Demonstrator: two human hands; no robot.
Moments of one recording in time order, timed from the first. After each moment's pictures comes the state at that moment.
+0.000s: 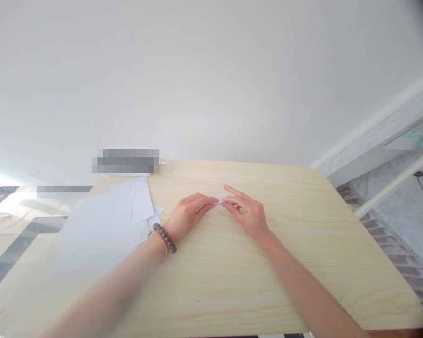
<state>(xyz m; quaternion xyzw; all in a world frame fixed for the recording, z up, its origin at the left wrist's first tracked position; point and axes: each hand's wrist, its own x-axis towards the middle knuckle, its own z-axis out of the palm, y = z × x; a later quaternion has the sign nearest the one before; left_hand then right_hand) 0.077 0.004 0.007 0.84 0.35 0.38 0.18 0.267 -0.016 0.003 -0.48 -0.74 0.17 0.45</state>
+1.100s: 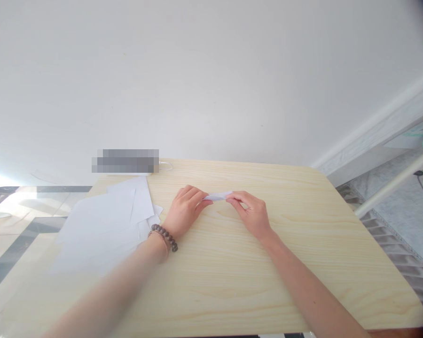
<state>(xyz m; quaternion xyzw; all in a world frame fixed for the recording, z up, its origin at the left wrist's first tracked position) 0.075 0.008 0.005 0.84 0.43 0.32 0.08 0.274 -0.012 0.002 -0.48 -0.73 0.17 0.46</state>
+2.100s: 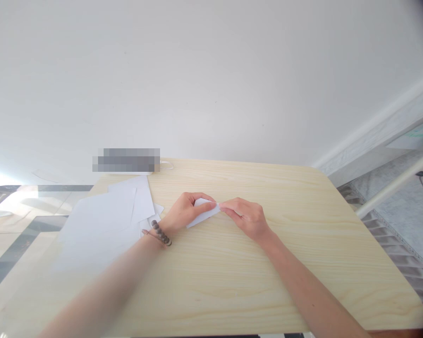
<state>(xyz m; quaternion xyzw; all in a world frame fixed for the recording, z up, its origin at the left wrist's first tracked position) 0.075 0.005 0.030 0.66 0.49 0.22 0.52 0.270 -0.017 0.001 -0.37 -0.81 0.14 0.44</state>
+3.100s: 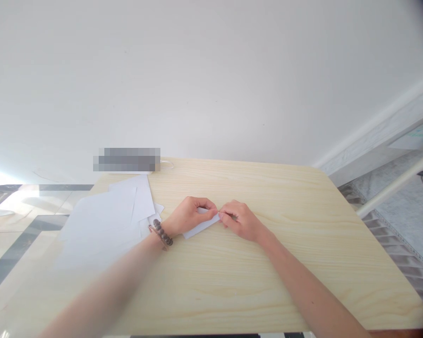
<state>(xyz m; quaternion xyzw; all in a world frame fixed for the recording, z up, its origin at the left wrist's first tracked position) 0.077 0.002 0.022 0.73 0.43 0.23 0.48 0.264 -0.018 0.010 -0.42 -0.83 0.28 0.26</state>
